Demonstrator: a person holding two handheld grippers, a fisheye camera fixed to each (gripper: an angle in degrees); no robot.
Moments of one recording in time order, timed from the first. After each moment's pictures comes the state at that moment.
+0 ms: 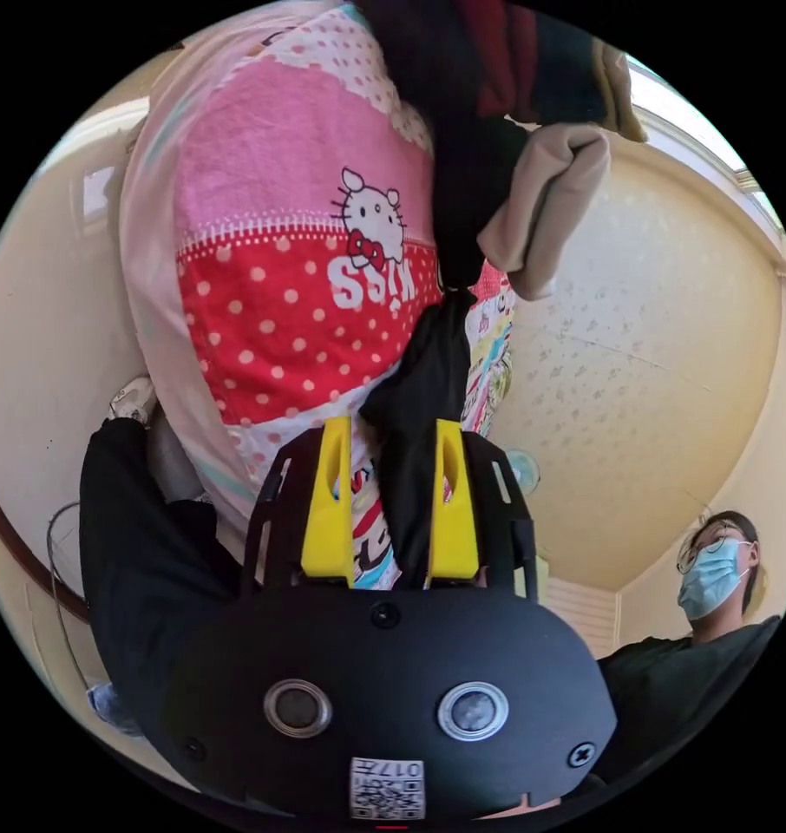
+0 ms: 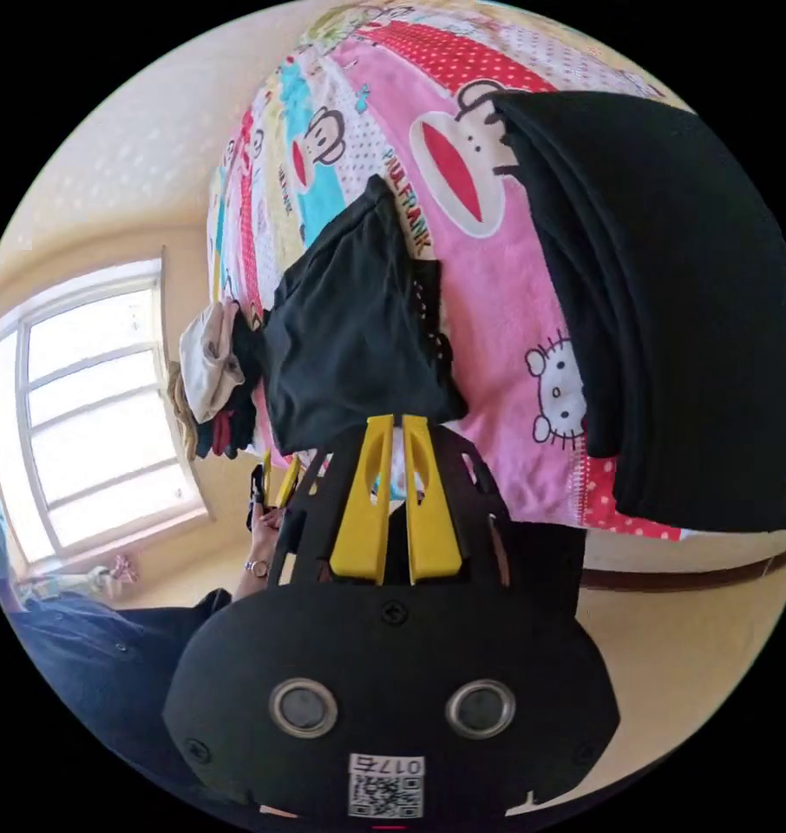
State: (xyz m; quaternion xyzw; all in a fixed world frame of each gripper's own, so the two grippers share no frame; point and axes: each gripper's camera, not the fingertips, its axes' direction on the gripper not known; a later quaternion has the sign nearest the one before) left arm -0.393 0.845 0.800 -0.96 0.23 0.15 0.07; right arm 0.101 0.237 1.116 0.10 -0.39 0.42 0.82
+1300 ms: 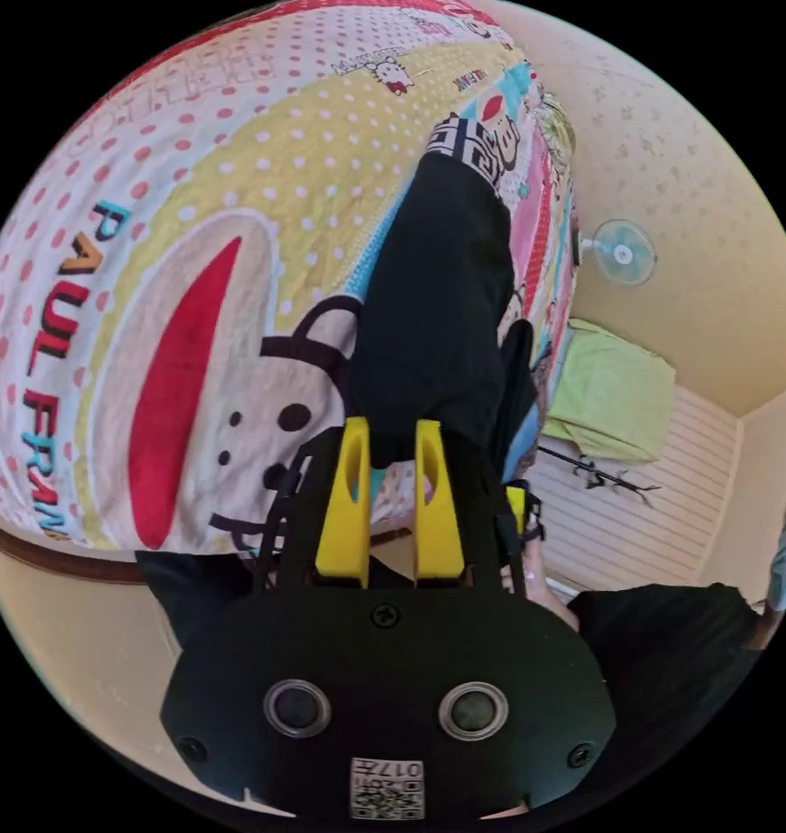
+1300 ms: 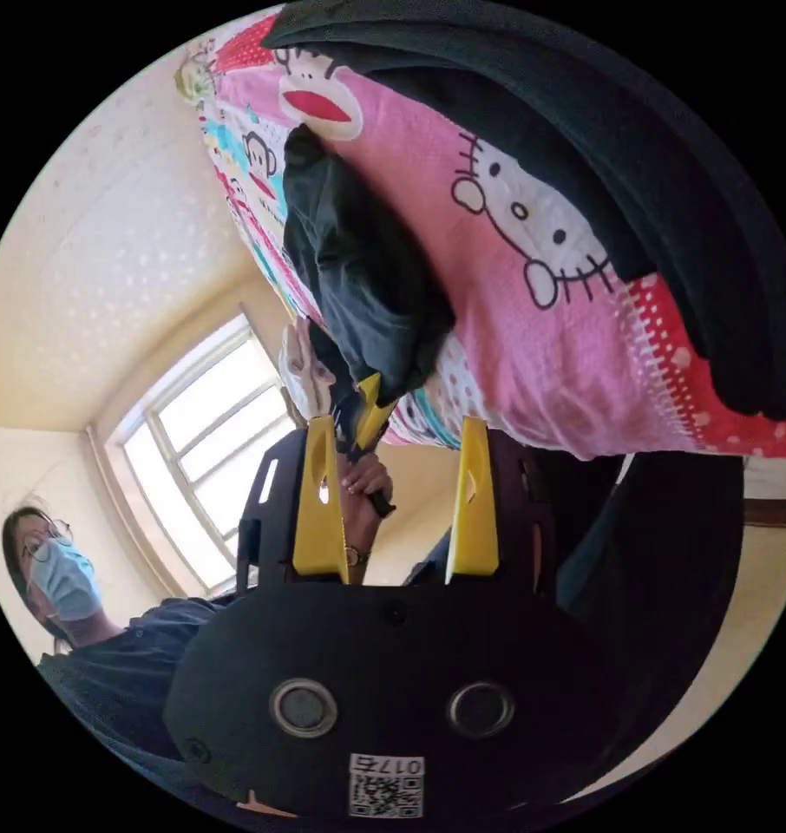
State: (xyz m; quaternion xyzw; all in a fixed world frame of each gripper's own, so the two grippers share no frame) left arm -0.521 0.699 0.477 -0.86 0.26 0.35 -0.26; right arm 0.116 0.308 1.241 0.13 -0.69 0.49 0.52
